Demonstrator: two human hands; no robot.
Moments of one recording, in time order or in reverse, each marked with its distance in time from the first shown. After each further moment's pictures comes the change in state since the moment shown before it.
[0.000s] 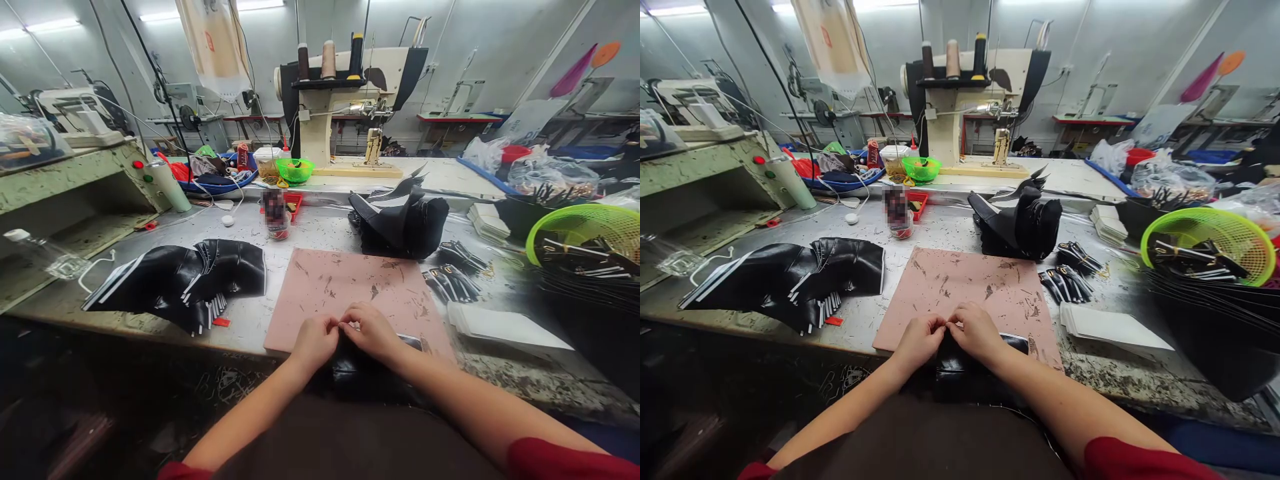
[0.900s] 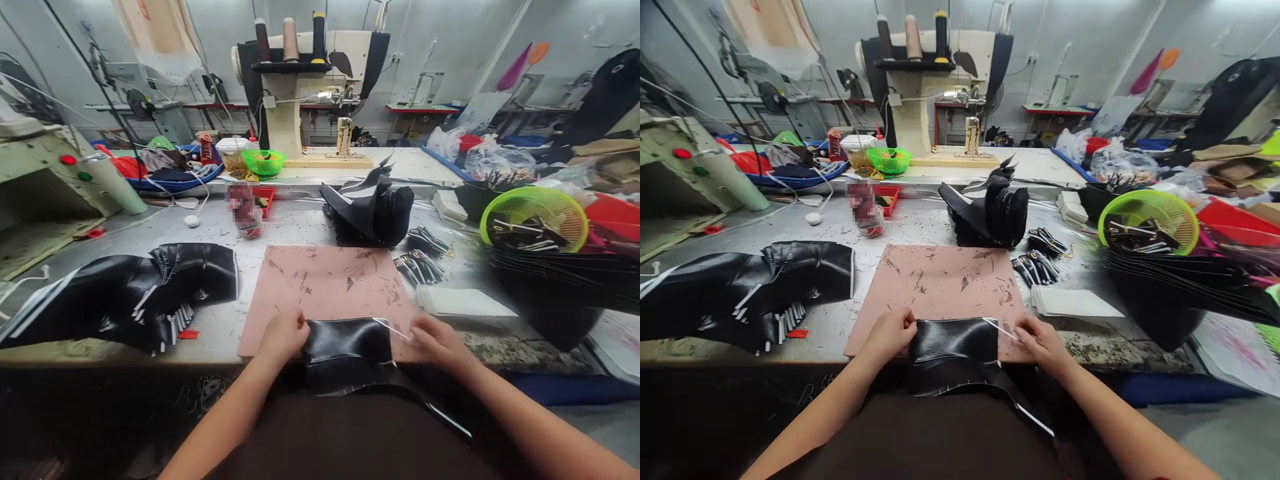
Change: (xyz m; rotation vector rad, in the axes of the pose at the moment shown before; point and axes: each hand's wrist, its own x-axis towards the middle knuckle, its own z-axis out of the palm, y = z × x) left_hand 0.019 -0.001 -0.013 0.478 -0.078 -0.136; right_hand -0.102 0.064 -0.089 0.262 0.125 0.407
